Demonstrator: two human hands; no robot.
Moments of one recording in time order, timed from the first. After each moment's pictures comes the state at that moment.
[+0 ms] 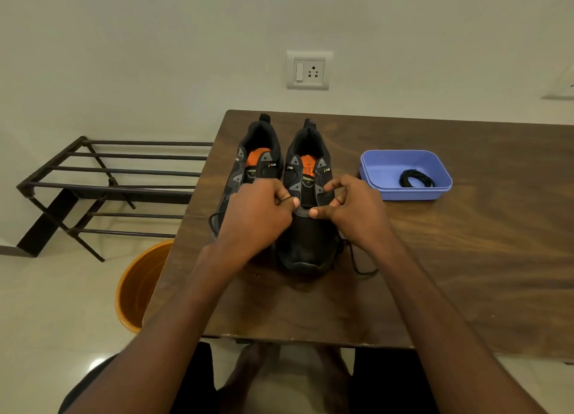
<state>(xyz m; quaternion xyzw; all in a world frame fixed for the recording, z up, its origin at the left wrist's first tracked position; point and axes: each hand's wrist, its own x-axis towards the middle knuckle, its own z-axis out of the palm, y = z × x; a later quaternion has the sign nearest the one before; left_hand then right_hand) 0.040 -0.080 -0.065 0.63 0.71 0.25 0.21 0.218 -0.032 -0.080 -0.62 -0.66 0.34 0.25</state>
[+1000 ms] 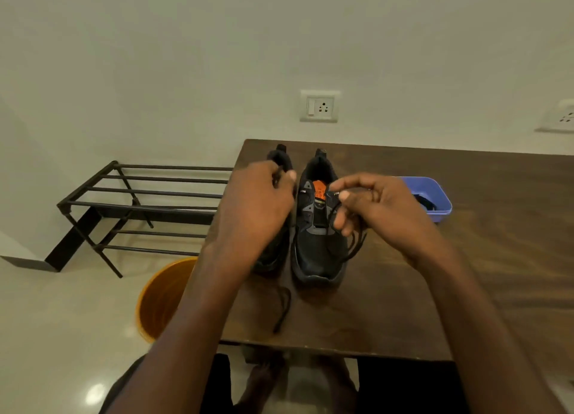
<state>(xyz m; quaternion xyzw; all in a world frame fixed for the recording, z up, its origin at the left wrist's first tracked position) 0.038 -0.113 0.017 0.56 0.73 0.35 0.14 0.235 -0.079 0.017 -0.46 -0.67 0.48 0.33</state>
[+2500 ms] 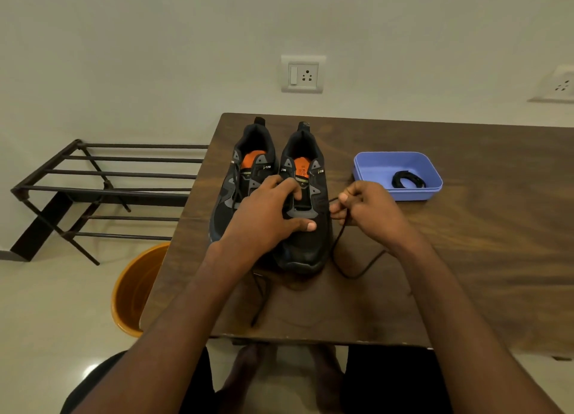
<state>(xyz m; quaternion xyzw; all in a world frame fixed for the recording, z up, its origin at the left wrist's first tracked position) 0.048 -0.071 -0.076 0.71 0.65 0.19 0.18 0.253 -0.026 -0.073 -0.59 -0.63 0.44 0.25</state>
